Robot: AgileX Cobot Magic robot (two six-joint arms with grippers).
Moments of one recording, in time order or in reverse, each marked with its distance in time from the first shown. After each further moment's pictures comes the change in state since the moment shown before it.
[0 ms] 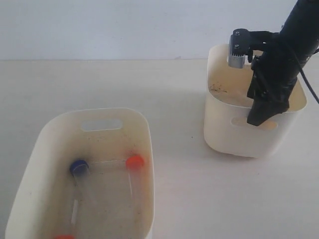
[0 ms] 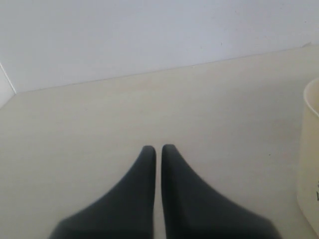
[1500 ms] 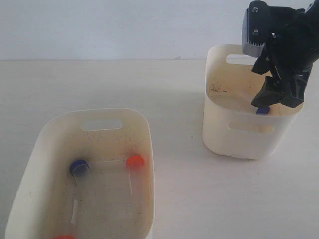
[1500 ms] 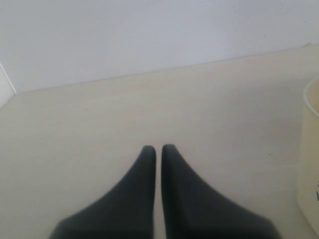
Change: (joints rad) left arm 0.000 0.000 0.000 0.000 0.000 0.000; right arm 0.000 -0.223 0.148 0.043 -0.196 -0.122
